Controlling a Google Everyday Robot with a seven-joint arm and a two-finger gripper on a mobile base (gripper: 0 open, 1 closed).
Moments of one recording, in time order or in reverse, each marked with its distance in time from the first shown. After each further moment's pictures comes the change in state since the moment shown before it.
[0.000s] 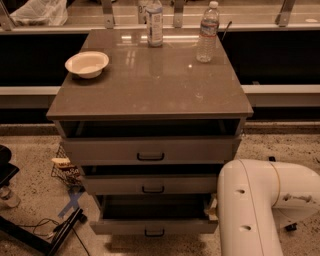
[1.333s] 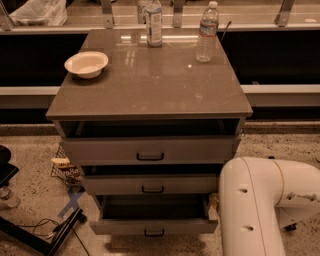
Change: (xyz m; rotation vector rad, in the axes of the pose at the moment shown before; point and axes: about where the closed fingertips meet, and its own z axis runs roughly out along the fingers) arm -0.006 -0.009 -0.006 0.000 0.000 0.000
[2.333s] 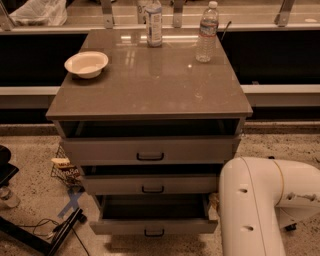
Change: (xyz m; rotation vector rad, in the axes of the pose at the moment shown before) arm 0.000 0.000 0.000 0.000 0.000 0.000
